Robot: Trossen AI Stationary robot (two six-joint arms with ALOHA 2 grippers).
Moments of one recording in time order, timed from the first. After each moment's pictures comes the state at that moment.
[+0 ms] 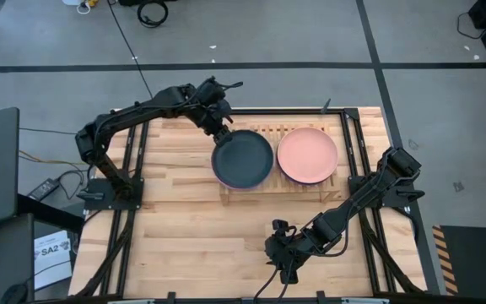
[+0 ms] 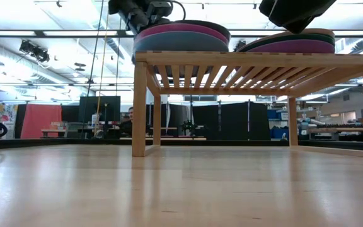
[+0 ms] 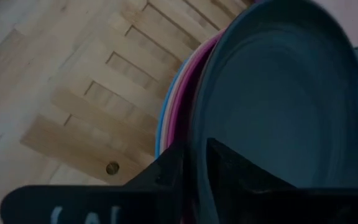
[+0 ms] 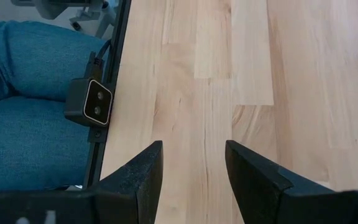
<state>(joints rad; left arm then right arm) 0.48 1.66 1.57 -0.89 0.37 -0.23 0.64 1.76 1.26 -0.39 0.22 0.55</state>
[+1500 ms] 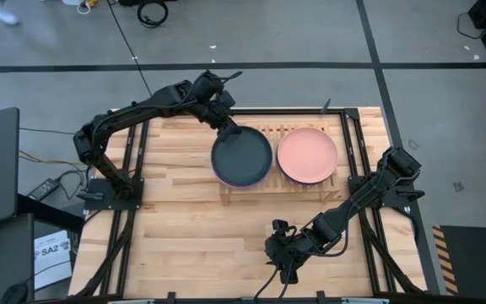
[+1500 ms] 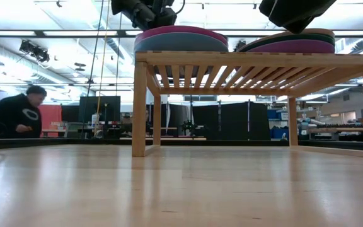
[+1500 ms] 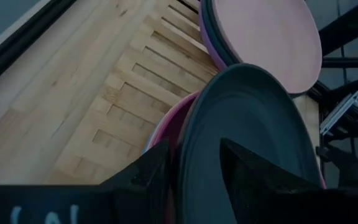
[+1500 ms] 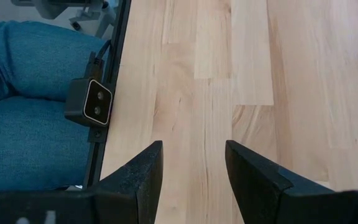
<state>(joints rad) 0.48 1.64 1.57 -0.69 0.40 -0.20 0.64 1.76 1.26 -0.39 0.22 0.55</state>
